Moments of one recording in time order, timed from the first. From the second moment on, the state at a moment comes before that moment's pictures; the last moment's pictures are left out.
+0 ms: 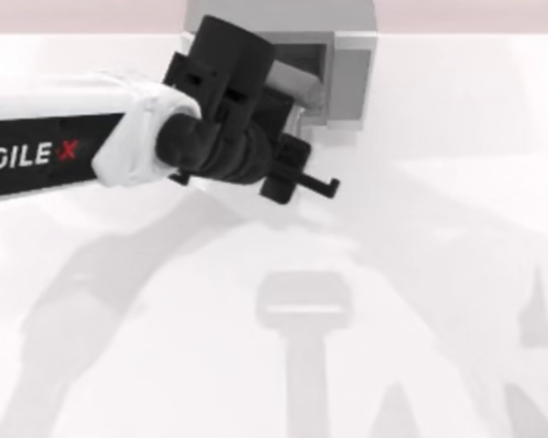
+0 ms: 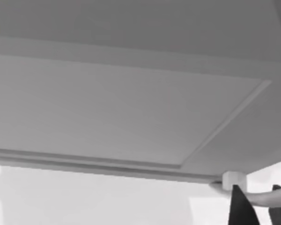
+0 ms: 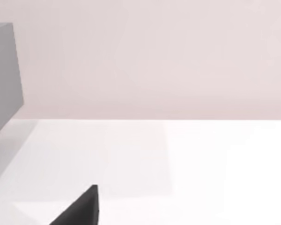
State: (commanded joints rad) left arm -0.59 1.86 1.23 -0.22 0.03 0.00; right arm 0.00 0.00 0.00 0.00 0.00 0.00
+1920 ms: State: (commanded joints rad) left arm -0.57 1.84 1.20 -0.22 0.07 0.05; right arm 0.00 0.00 0.00 0.00 0.00 0.00
